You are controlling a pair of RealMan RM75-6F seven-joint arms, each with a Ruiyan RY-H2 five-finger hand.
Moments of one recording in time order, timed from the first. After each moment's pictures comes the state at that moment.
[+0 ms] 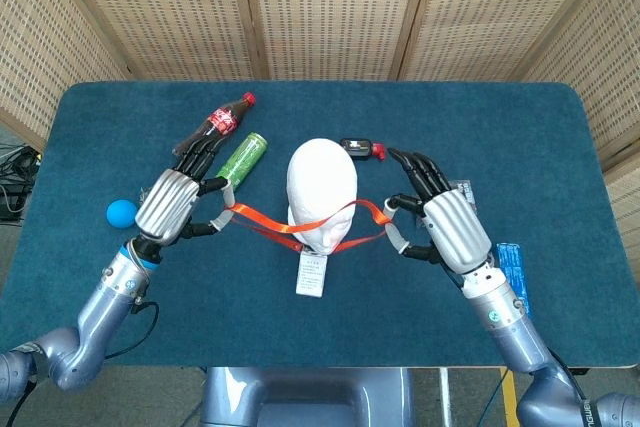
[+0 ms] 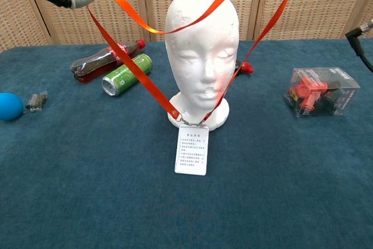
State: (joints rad) left arm -0.68 -1.29 -0.23 -1.73 1.43 1.23 -0.02; right arm 0.58 -1.18 0.25 -1.95 -1.43 1.30 0.05
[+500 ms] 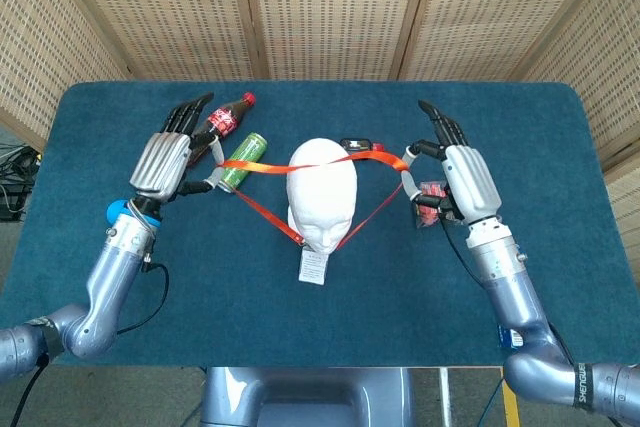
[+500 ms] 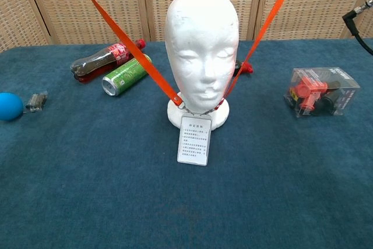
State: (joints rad) left arm -0.77 -1.28 -0.38 -1.72 1.00 1.08 0.13; right arm 0.67 -1.17 0.43 -1.89 -1.02 1.16 0.08
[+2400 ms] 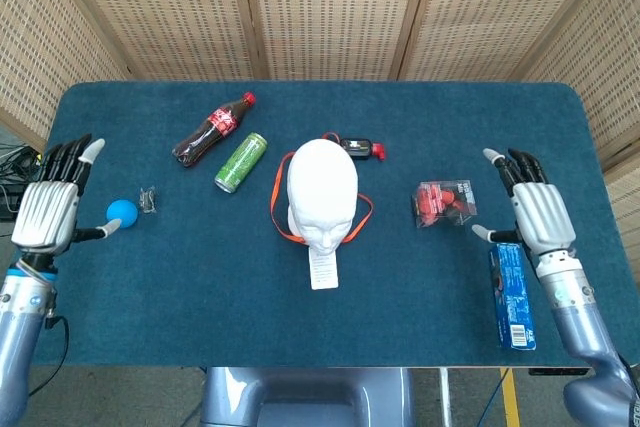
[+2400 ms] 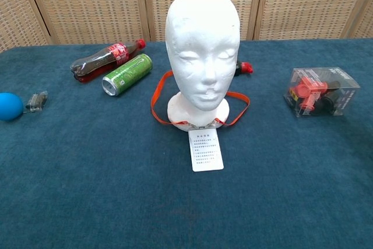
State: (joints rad) left arm -0.42 -1.06 -0.13 -1.82 1.24 1.38 0.19; right arm 0.46 -1.06 0.19 -1.75 -1.25 1.25 0.03
